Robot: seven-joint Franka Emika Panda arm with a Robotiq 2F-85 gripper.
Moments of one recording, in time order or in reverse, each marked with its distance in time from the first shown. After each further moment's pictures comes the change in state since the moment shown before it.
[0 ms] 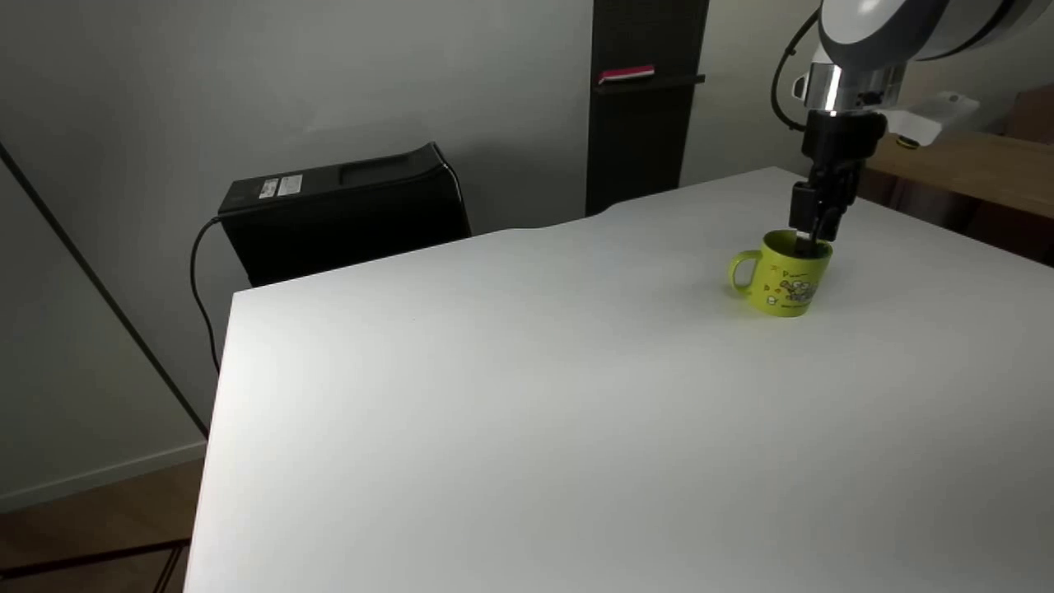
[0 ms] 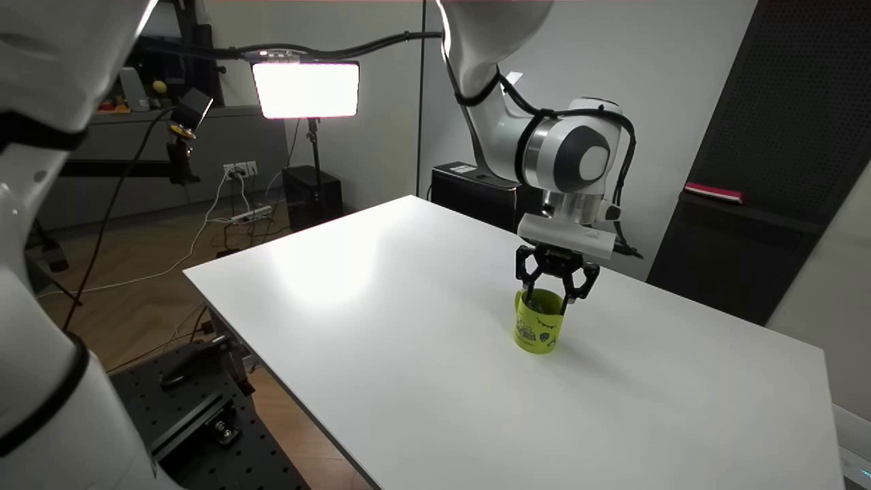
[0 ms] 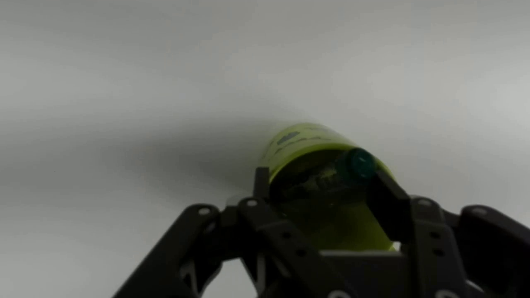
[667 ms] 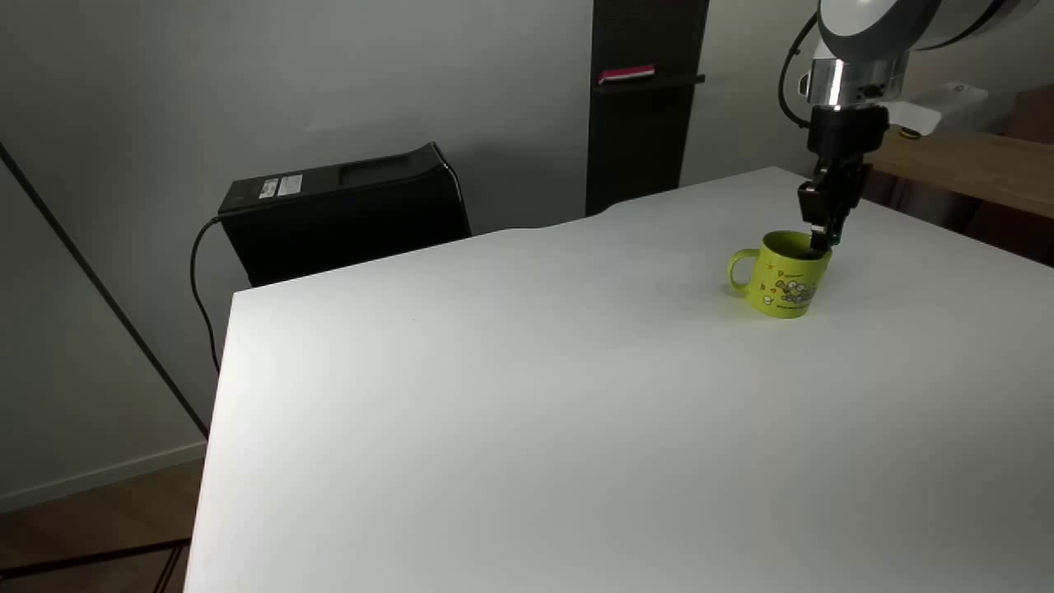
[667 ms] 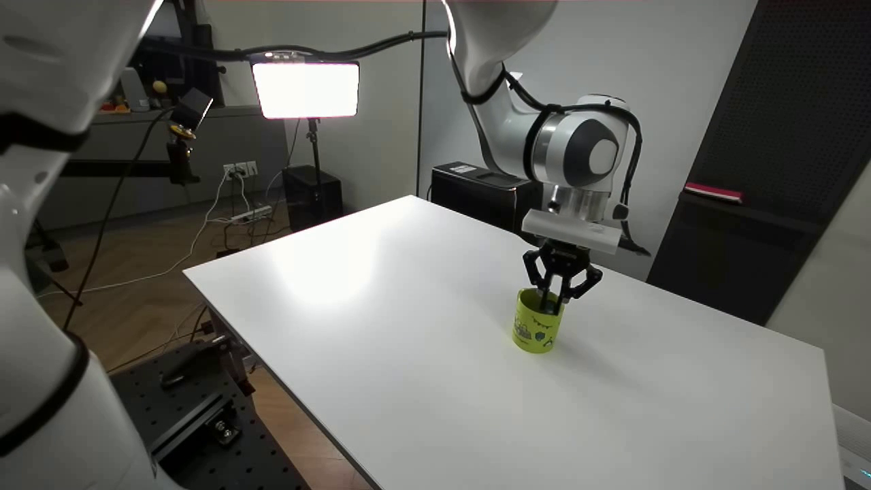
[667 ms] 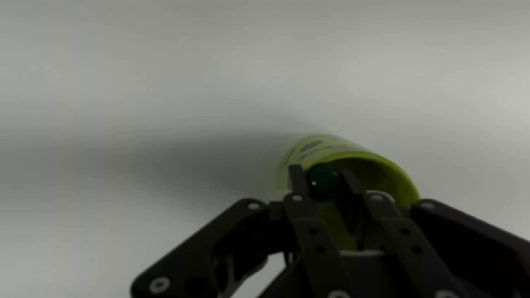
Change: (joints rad) arm 0.002 0.011 -0.014 0.044 -0.019 -0.077 0.057
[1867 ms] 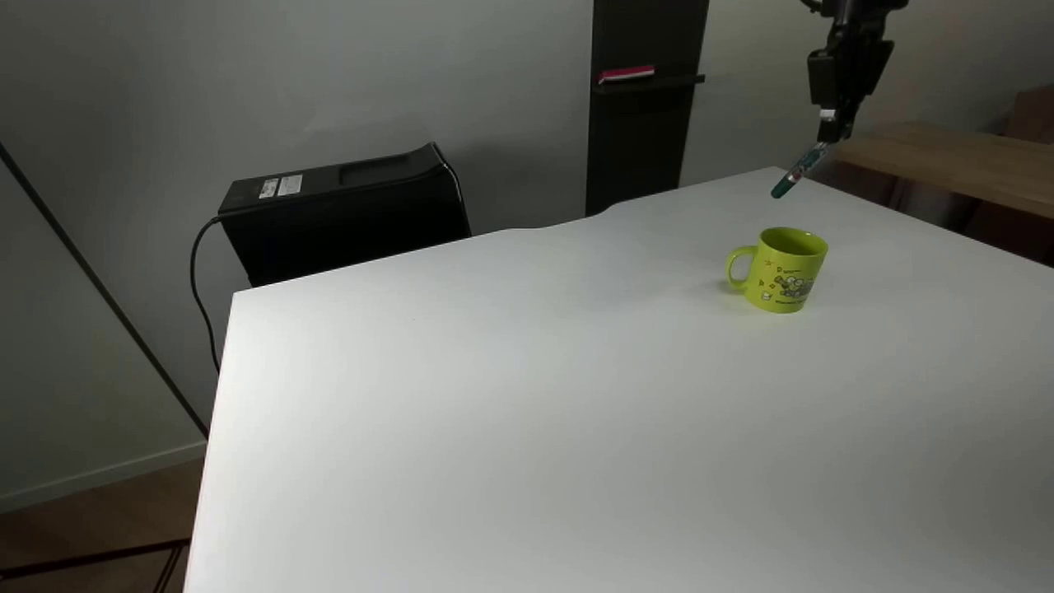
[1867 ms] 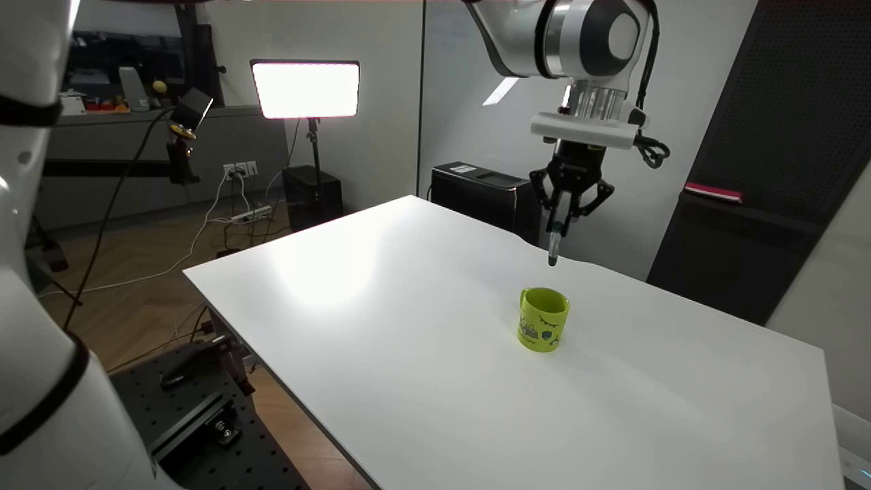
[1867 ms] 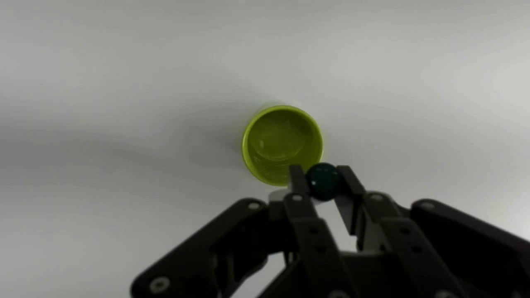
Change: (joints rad) arm 0.006 -0.186 0.036 0.089 0.031 -0.247 0.015
